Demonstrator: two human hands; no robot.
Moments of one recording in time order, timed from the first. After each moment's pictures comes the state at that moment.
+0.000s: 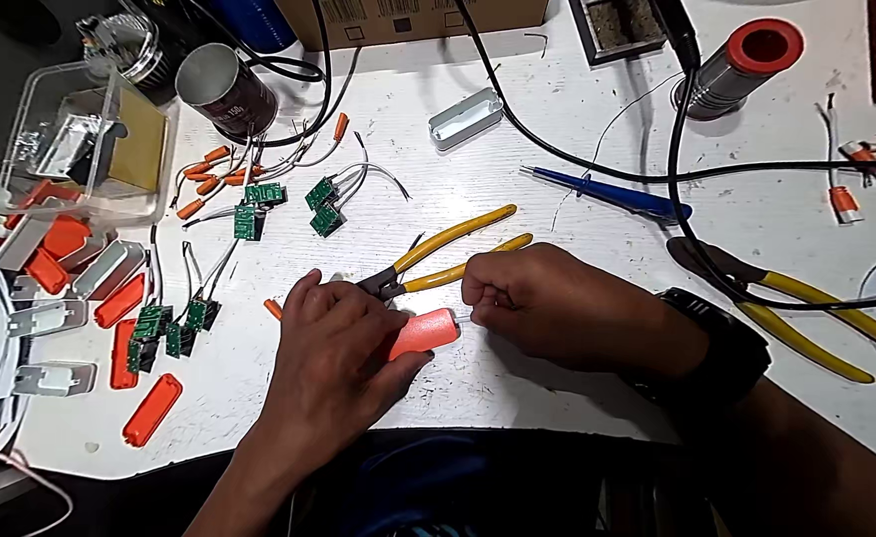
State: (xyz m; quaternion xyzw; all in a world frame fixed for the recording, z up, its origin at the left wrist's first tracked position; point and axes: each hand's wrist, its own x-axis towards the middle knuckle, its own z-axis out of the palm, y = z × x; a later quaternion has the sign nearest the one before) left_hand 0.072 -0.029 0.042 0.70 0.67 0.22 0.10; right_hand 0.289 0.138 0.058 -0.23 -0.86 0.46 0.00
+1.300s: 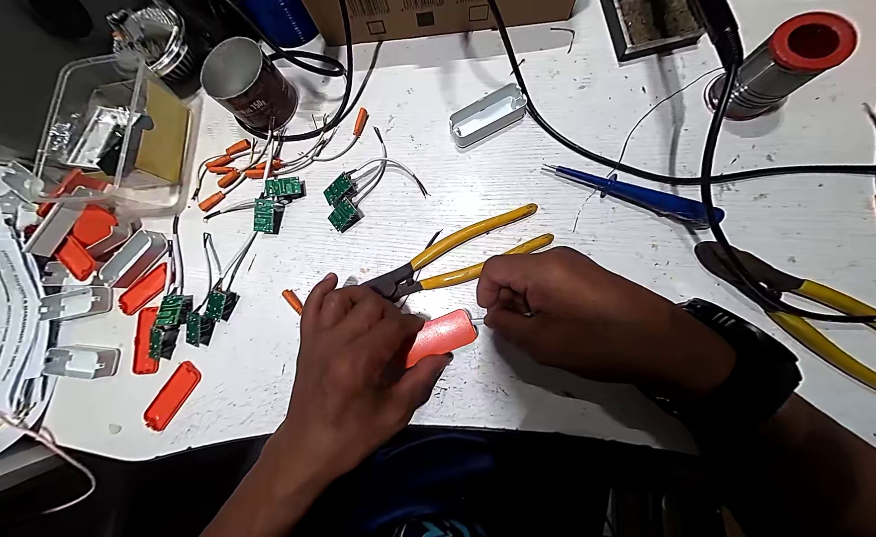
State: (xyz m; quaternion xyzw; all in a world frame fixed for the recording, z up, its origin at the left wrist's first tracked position) left_hand 0.084 -0.036 0.041 0.68 0.69 0.23 0.09; right_hand 0.289 0.134 0.054 -0.24 -0.86 0.46 0.01
